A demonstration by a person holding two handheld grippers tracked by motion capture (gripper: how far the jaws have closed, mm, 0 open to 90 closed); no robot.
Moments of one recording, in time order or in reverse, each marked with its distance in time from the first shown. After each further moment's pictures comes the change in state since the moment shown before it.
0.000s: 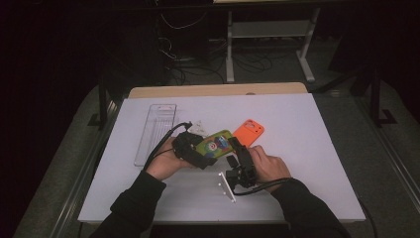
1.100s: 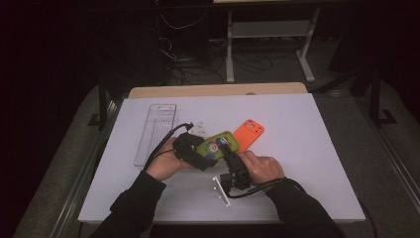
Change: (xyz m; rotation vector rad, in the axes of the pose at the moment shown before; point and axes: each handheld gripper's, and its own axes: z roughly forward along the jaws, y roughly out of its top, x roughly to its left) left arm -0.003 0.001 0.000 -0.004 -0.017 0.030; right arm 0.005 0.013 0.002 -0.043 -0.005 -0.069
